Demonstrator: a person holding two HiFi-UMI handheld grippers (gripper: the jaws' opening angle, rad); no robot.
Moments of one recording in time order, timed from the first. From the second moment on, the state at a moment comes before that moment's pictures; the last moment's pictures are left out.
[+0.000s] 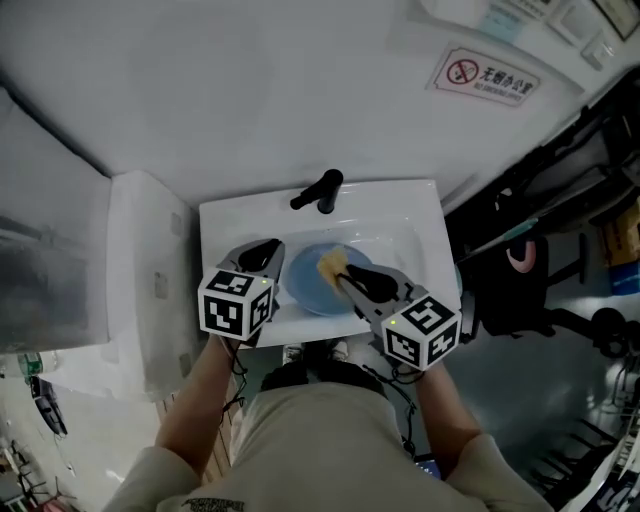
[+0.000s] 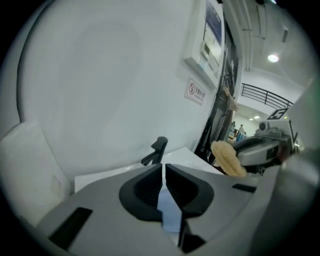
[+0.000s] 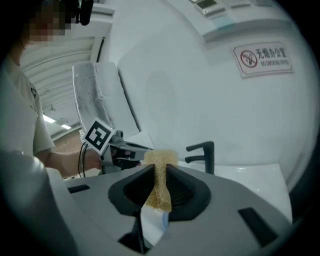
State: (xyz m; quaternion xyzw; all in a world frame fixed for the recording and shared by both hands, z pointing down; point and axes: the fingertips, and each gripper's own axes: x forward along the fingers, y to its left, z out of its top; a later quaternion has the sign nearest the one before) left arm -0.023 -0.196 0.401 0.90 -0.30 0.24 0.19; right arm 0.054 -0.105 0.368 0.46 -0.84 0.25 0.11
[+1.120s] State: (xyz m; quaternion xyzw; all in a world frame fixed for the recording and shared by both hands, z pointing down) left arm -0.028 -0.111 0.152 0.96 -0.28 0.05 -0.04; right arm 0.104 -0.021 0.140 0.62 -0.79 0.01 -0.03
